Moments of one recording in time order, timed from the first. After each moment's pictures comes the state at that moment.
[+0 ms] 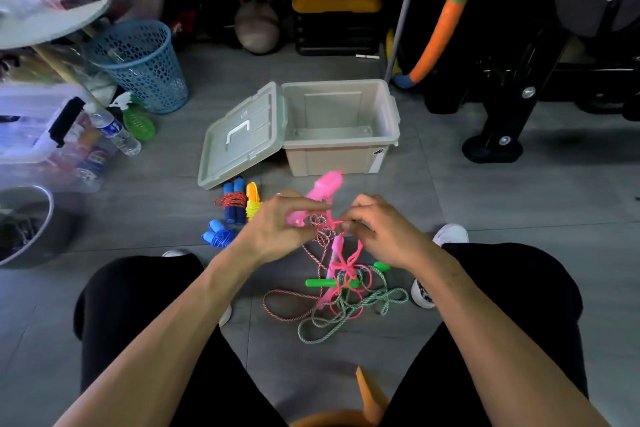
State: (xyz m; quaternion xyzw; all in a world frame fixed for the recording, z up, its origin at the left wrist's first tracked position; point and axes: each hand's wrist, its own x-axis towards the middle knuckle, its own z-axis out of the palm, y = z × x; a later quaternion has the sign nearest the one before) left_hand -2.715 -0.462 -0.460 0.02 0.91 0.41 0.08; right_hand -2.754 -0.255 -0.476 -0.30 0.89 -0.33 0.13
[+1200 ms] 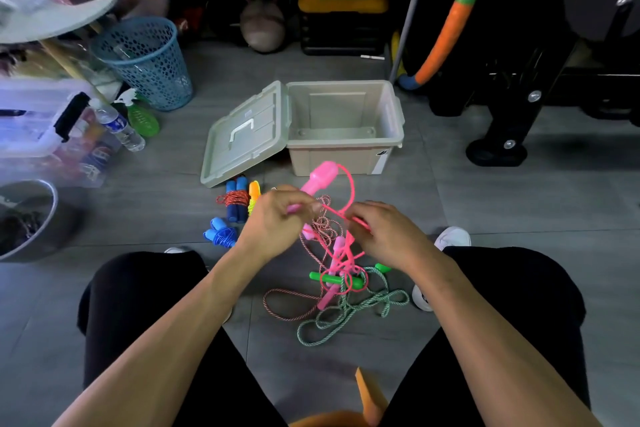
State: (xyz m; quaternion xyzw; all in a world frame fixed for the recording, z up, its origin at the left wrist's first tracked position) left_hand -2.718 -0.462 -0.466 -0.04 0.88 0.47 -0.02; right_hand -2.756 -0.258 -0.480 -0.27 0.91 -0.29 0.11
